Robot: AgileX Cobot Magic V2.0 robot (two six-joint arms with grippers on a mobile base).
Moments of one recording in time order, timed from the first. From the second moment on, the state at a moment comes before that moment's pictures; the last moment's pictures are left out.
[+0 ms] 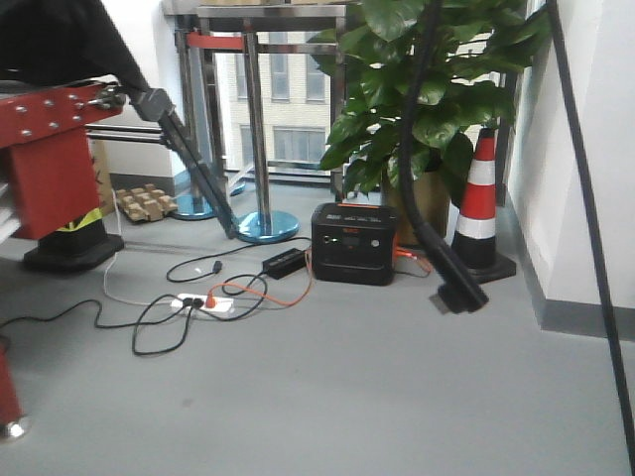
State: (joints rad) left arm -0.16 1.07 -1.26 -0.13 0.70 -0.01; right arm 0.87 1.68 -1.84 -0.55 1.06 0.72
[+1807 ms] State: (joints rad) left arm -0.16 1.07 -1.26 -0.12 0.70 -0.01; right arm 0.87 1.68 -1.84 -0.55 1.06 0.72
